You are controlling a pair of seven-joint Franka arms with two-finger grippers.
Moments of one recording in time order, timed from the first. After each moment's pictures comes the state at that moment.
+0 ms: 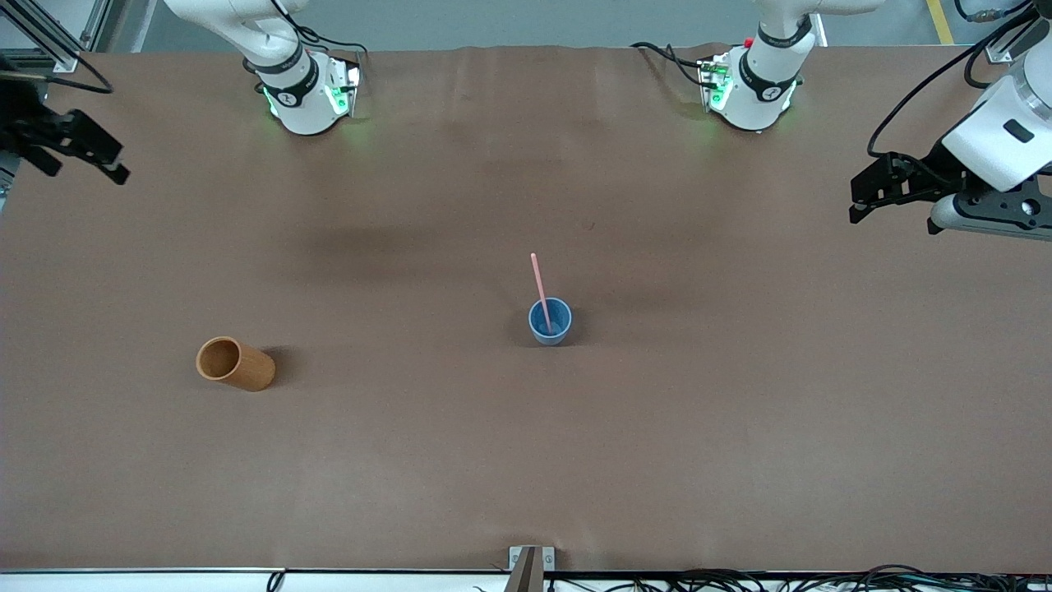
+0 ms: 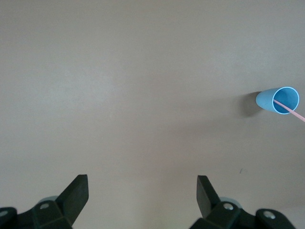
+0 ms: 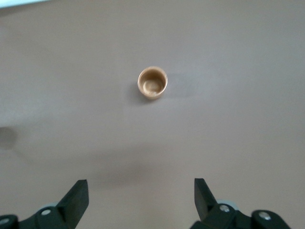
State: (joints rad) left arm -0.11 0.04 -0.05 -1.47 -0.03 1.55 0.00; right arm 0.07 -0.24 -0.10 -1.76 -0.02 1.64 0.12
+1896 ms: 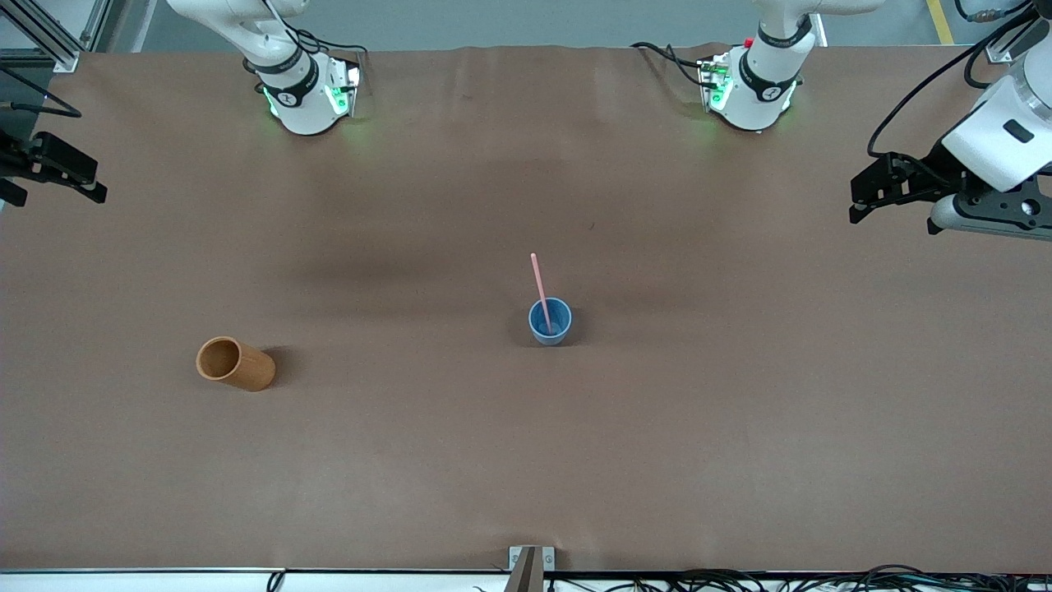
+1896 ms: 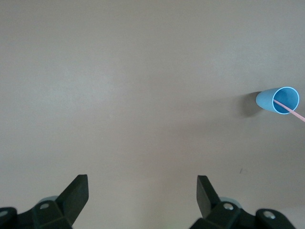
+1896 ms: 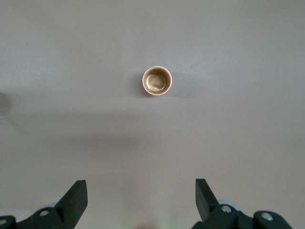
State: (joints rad) left arm -0.11 0.04 -0.05 -1.47 -0.03 1.55 0.00; right arm 0.01 0.01 -0.04 -1.43 0.00 1.42 -0.07
